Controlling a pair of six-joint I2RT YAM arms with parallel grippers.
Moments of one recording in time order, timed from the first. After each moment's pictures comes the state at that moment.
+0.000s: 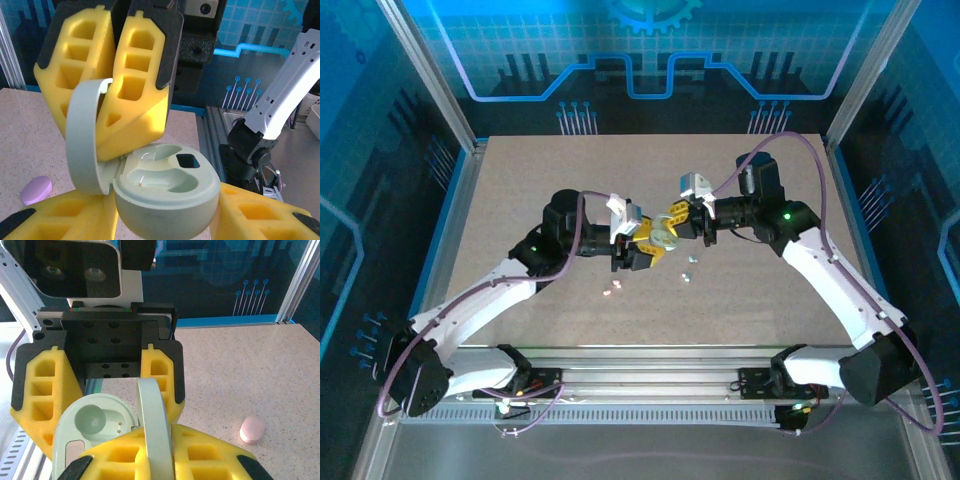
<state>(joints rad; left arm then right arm) -0.59 1.21 0.91 0.09 0.84 0.06 0.43 1.27 1.23 -0.51 -0.96 -0.47</state>
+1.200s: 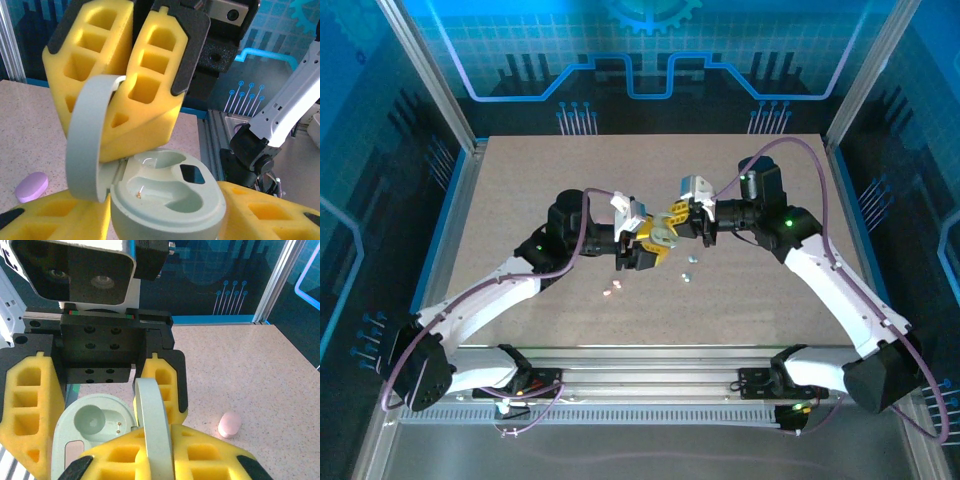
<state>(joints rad) -0.61 1.24 0.91 0.13 0.81 0.00 0.44 1.22 1.19 -0.45 -0.87 -0.48</state>
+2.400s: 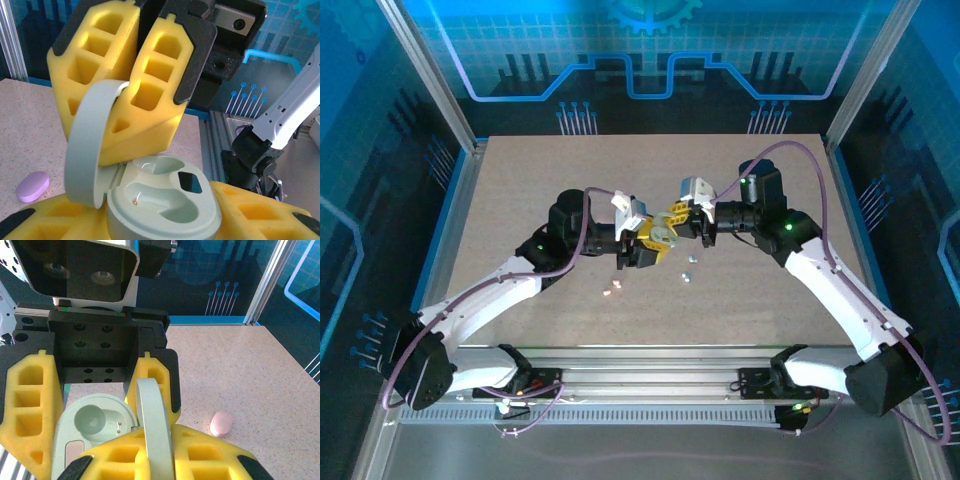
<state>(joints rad) -0.61 1.25 0.91 0.14 0.80 -0.01 0.45 1.21 1.16 -0.41 -0.83 -0.48</state>
